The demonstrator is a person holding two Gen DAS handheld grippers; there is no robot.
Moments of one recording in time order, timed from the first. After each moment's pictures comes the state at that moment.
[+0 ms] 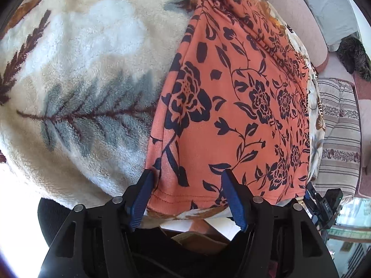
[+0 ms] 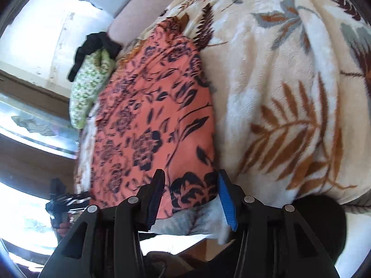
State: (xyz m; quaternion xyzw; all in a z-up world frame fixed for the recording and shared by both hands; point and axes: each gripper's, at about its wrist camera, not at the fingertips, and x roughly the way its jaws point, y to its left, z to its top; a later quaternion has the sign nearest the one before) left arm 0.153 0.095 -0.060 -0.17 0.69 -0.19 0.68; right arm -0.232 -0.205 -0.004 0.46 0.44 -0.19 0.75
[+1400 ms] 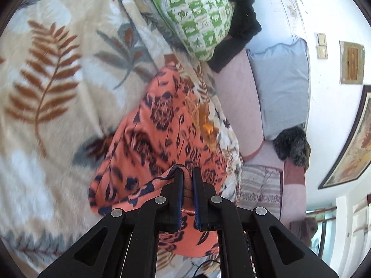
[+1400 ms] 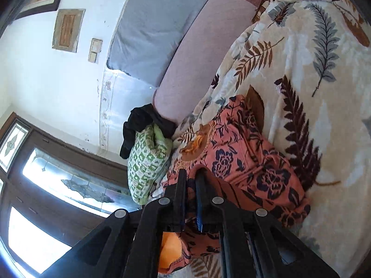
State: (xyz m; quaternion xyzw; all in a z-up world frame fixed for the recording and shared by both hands) left arm 0.296 0.105 -0.024 -0.43 0.52 -0.24 0.69; right arm -0.084 -0.339 0.037 0.54 0.21 -0.16 0.80
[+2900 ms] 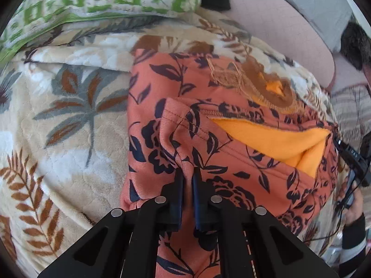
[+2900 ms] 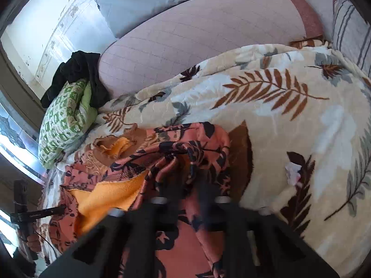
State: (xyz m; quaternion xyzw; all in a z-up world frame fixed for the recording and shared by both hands) left arm 0.409 -0.098 -0.065 -0.05 0.59 -0.20 0.78; right arm 0.063 -0.408 -0.014 0.29 0.42 -0.23 0.83
